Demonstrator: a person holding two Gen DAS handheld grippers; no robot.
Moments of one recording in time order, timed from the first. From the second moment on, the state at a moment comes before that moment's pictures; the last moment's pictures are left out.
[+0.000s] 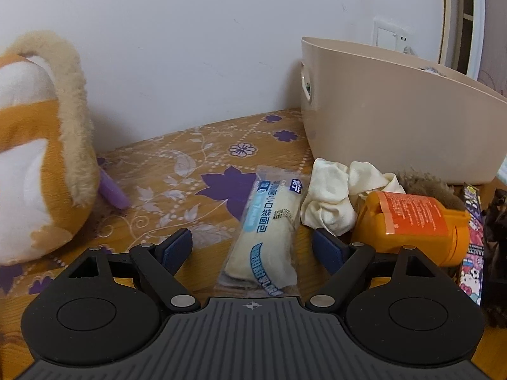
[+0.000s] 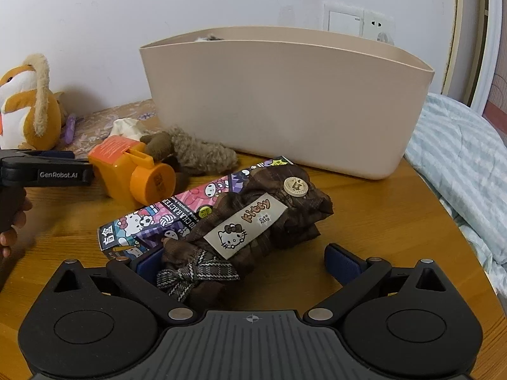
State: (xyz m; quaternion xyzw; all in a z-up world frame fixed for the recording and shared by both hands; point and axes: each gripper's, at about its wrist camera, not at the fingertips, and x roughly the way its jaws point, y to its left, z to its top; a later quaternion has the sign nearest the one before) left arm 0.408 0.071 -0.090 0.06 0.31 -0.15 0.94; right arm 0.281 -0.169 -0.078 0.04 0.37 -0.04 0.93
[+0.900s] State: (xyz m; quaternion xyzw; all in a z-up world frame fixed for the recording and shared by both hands) left arm 0.367 0.065 -0.086 0.06 0.30 -0.15 0.94; right arm 0.253 -0.184 -0.070 0.03 0.36 -0.02 0.93
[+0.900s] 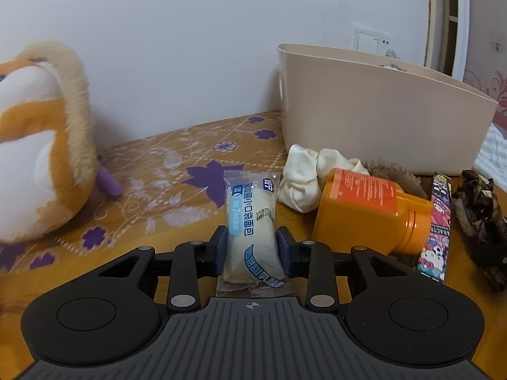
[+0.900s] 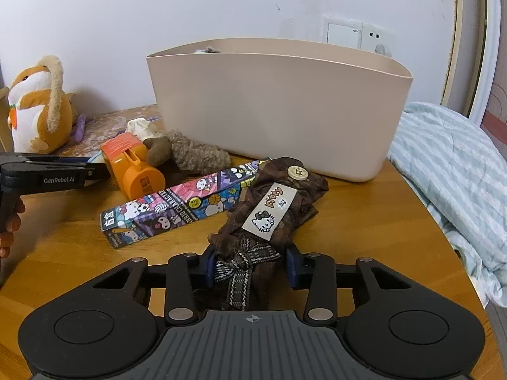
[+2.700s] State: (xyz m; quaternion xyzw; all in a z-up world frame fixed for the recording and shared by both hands) left arm 0.307 -0.024 0.071 0.01 0.11 -0.16 0.98; right arm 0.247 -0.256 0.067 0.04 0.21 -0.03 0.98
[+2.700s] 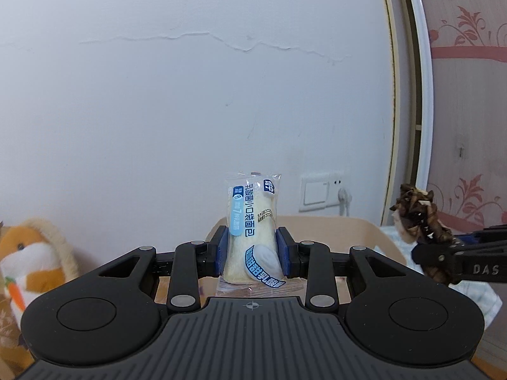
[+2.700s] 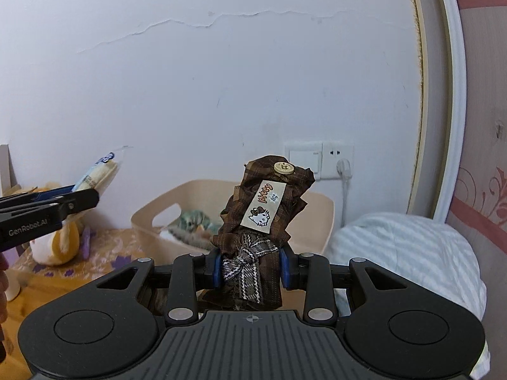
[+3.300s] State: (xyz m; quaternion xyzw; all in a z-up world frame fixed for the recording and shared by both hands) left arm 0.400 -0.115 0.043 0.06 0.19 -0.16 0.97; right arm 0.351 -0.289 0.035 0.05 0.29 -0.04 0.96
